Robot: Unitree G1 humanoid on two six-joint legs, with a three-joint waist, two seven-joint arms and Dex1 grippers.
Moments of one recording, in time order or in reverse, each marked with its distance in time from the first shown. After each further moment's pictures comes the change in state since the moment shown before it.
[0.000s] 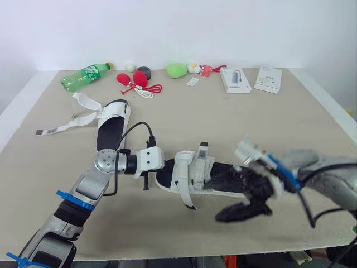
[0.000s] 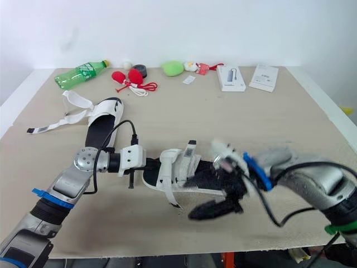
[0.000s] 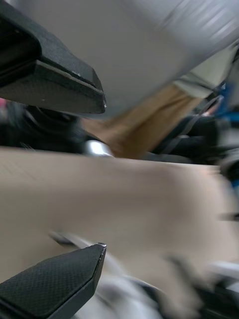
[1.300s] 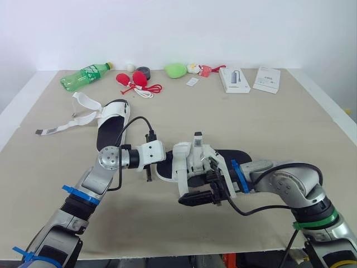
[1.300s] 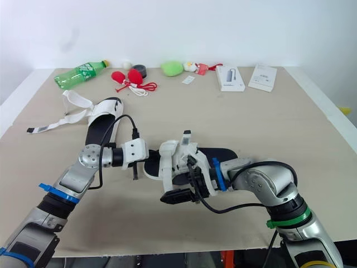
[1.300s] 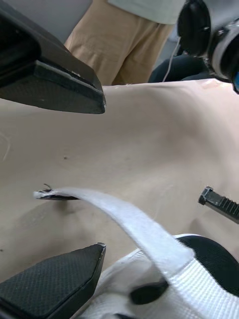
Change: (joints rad) left arm -0.054 -0.043 0.000 0.115 0.064 -0.067 0.114; right arm -0.039 0.524 -0.182 0.068 -0.225 0.527 -0.316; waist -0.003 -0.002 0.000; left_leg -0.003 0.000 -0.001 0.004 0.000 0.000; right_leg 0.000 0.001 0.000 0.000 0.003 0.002
